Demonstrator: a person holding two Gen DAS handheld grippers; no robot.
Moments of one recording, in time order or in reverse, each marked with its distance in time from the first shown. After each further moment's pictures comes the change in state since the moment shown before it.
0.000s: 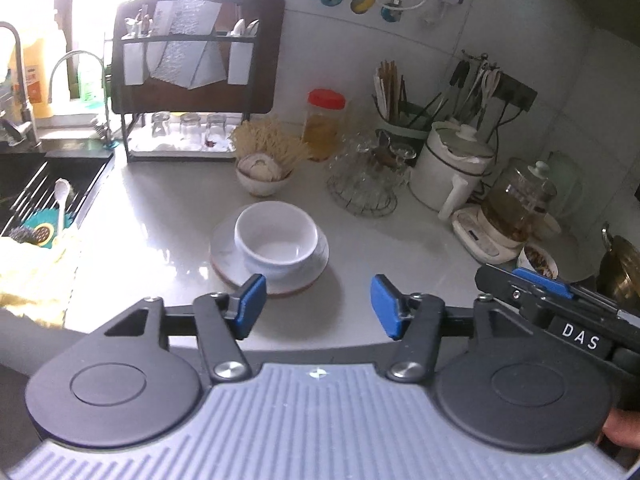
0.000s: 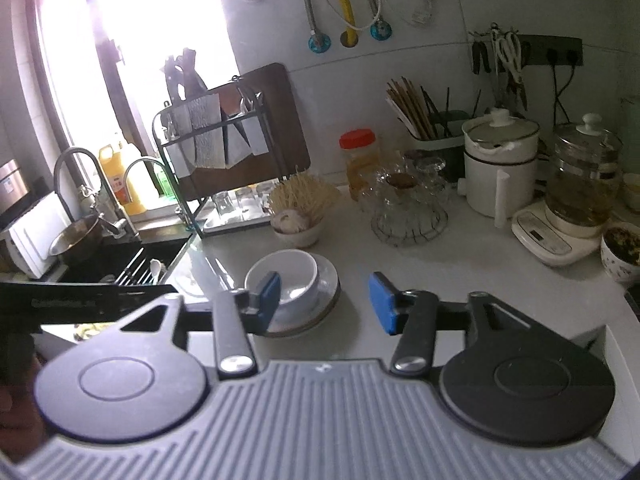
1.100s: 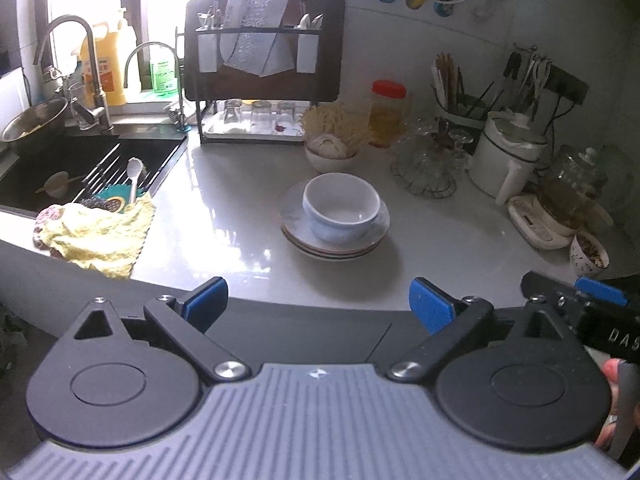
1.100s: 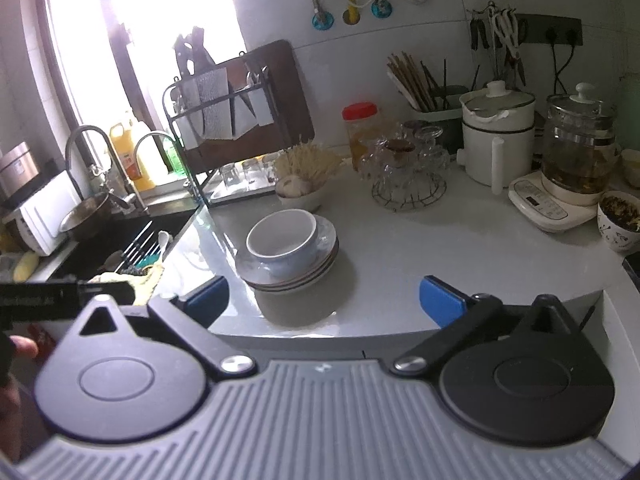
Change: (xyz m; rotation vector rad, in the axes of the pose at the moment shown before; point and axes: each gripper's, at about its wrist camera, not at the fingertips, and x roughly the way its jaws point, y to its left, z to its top) left arm -0.035 -0.002 -0.051 -0.030 -0.003 0.216; right arm -0.016 -0.012 -0.035 -0.003 0.045 0.037
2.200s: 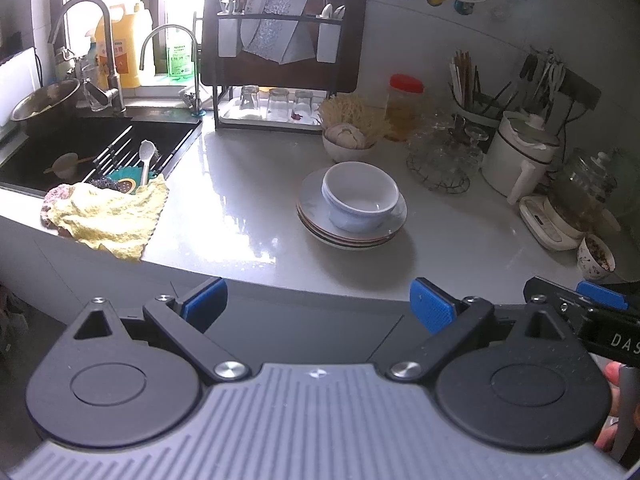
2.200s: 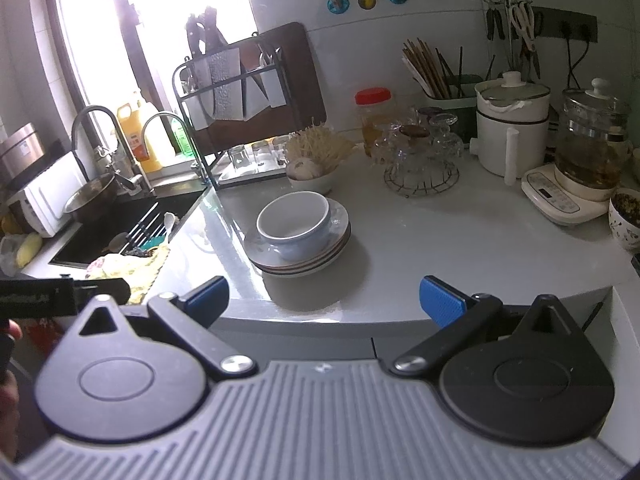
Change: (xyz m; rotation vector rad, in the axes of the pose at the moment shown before) left arm 0.000 0.019 -0.012 -0.043 0.018 0.006; right arm 0.008 0.008 -0.004 -0.026 0.052 0.017
